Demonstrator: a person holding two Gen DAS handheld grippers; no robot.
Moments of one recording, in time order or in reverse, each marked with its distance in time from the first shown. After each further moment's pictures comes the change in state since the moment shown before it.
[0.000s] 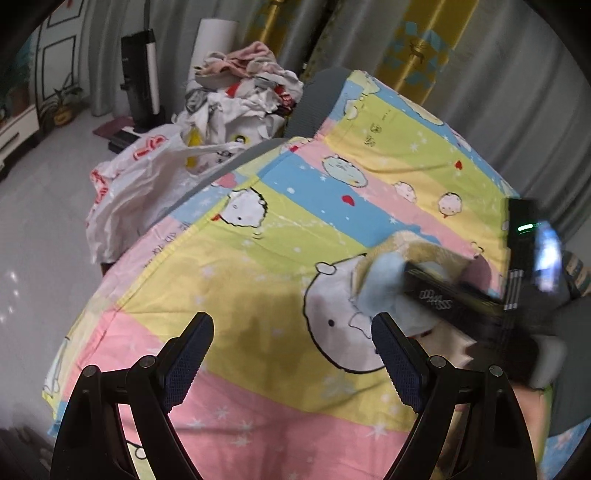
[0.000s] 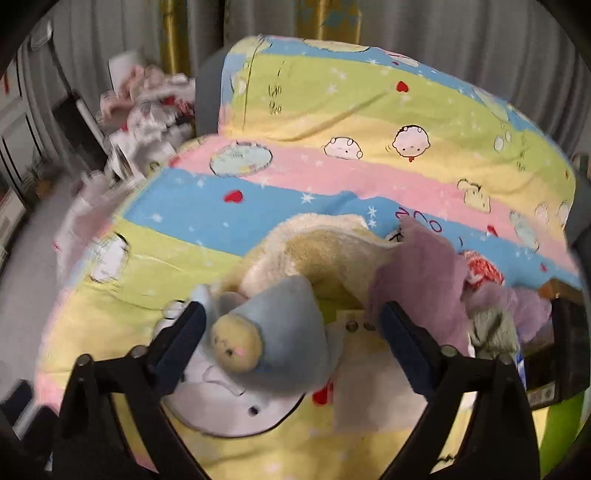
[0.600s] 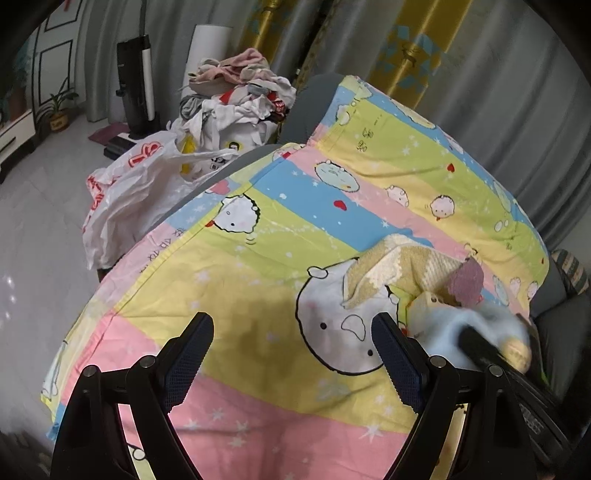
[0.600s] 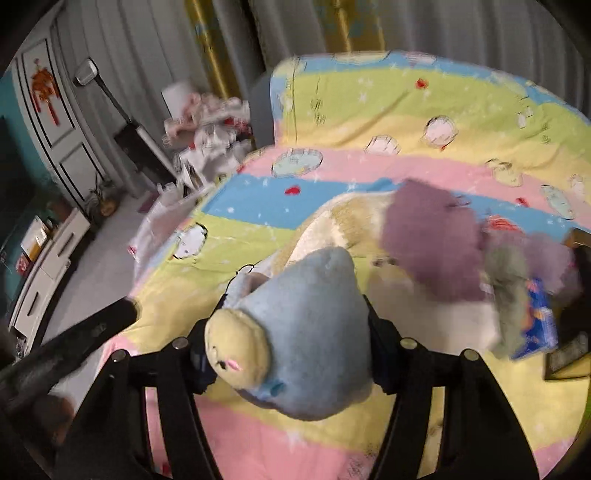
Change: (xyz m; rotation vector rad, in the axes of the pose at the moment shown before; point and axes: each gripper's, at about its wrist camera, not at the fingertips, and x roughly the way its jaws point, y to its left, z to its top) left arm -0.004 -0.008 -0.004 0.023 -0.022 -0.001; right arm -0.101 -0.048 -0.064 0.087 -0.149 0.259
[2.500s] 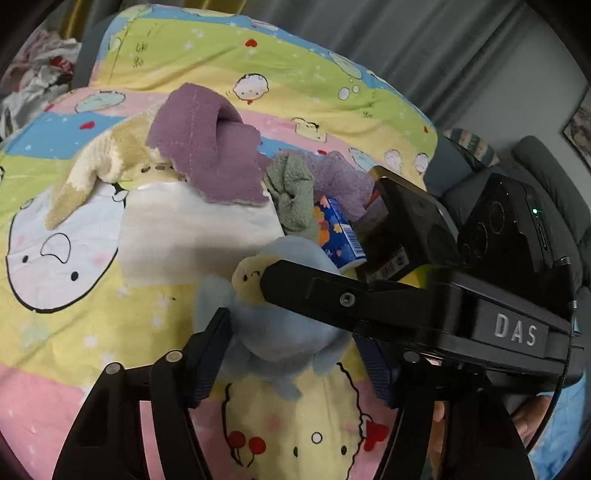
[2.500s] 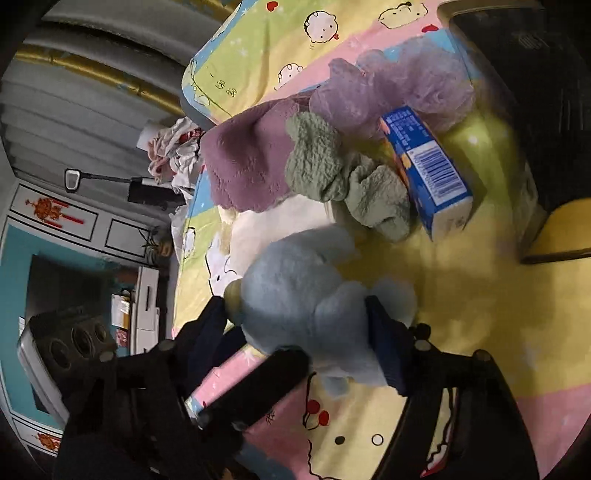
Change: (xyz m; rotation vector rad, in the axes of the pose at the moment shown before) left arm 0.053 -0.208 -0.108 0.324 0.227 -0.396; right arm 0.006 -0.168 -0.063 0.529 0.270 0.348
